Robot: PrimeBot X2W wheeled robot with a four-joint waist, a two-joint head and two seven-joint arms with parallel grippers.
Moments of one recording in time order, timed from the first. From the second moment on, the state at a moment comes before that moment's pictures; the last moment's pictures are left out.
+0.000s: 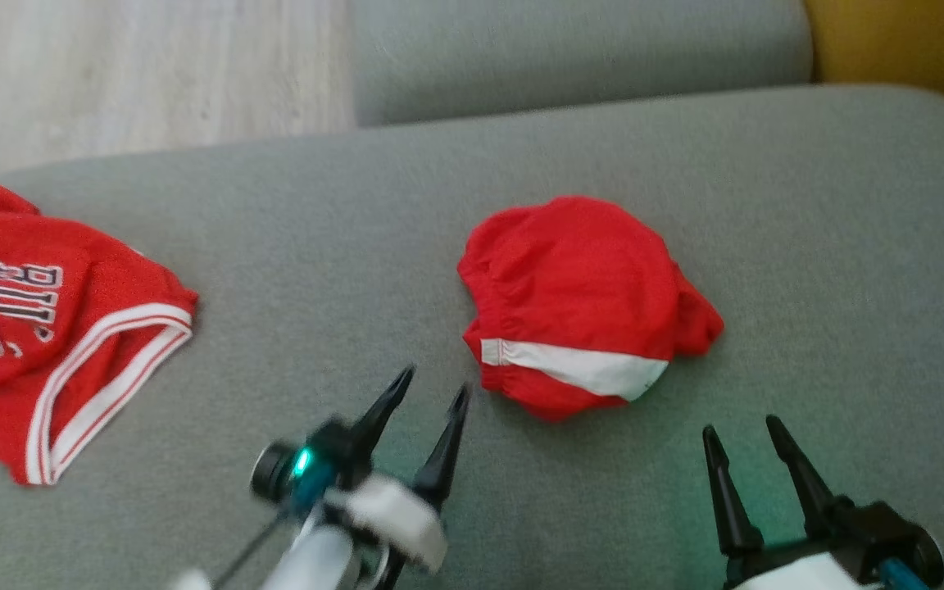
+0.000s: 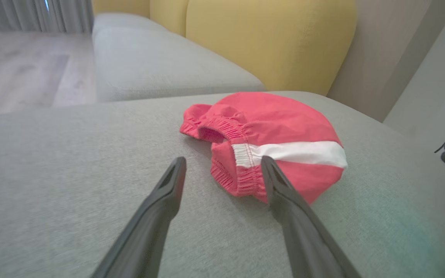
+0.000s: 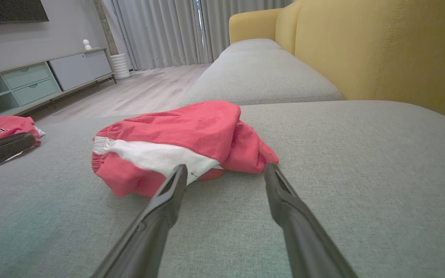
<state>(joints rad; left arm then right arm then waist) -0.20 0.06 -0.54 0.45 -0.32 -0.07 -0.17 0.19 -0.05 0.11 0.14 0.09 0.12 -0.26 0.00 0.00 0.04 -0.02</state>
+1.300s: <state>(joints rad) -0.47 0.05 -0.92 0.53 -0.53 -0.05 -0.13 0.12 -0.07 0.14 0.16 0.09 0.12 -0.26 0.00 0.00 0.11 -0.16</state>
